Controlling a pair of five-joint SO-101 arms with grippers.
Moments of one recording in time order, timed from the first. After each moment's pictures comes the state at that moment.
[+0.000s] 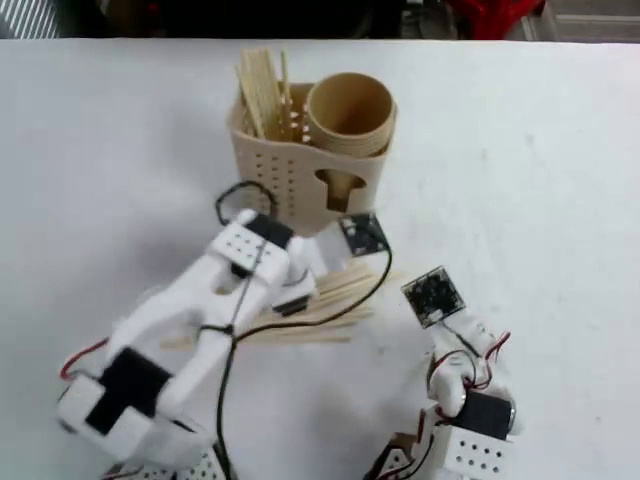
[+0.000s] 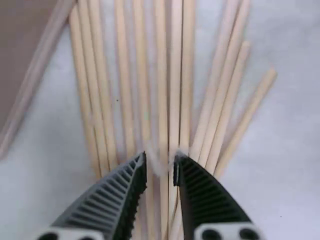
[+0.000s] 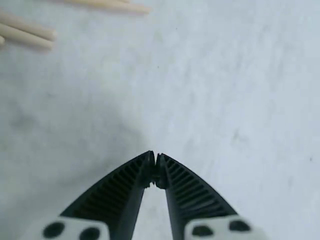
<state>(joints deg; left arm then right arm) 24.5 0.1 31.5 63.8 -37.1 12.7 -102.0 96.4 70.3 45.6</state>
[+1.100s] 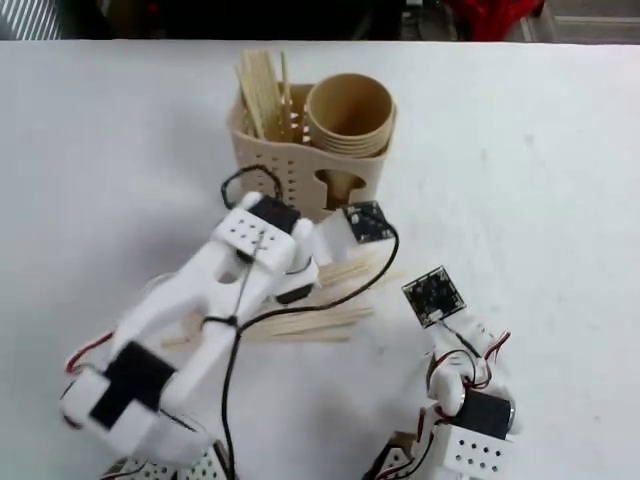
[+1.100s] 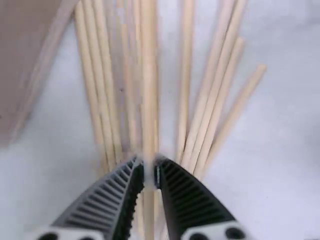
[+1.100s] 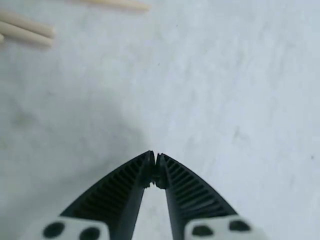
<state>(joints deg) 24.5 1.3 22.7 74.4 -35.9 12.7 -102.0 96.4 70.7 45.6</state>
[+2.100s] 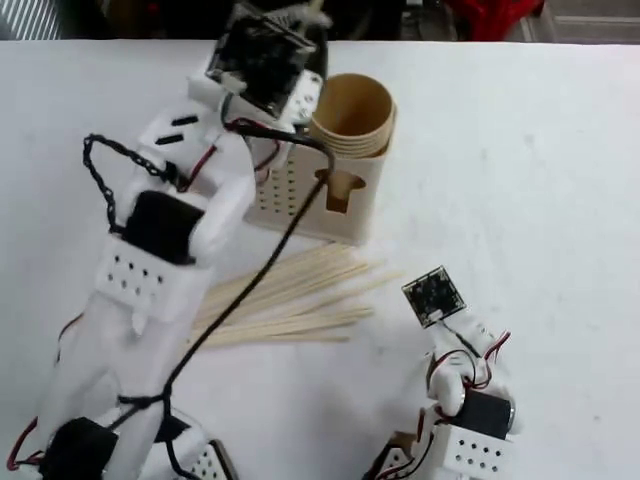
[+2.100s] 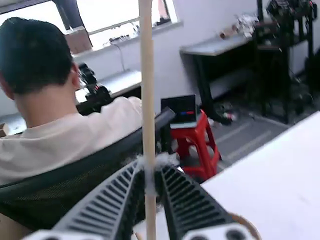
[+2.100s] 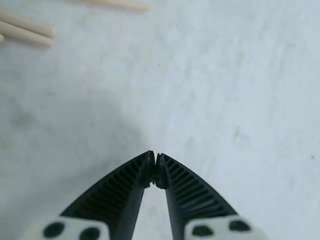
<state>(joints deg) 19.6 -23.9 2.3 33.6 -14.4 12.7 -102.0 96.4 70.7 45.6</state>
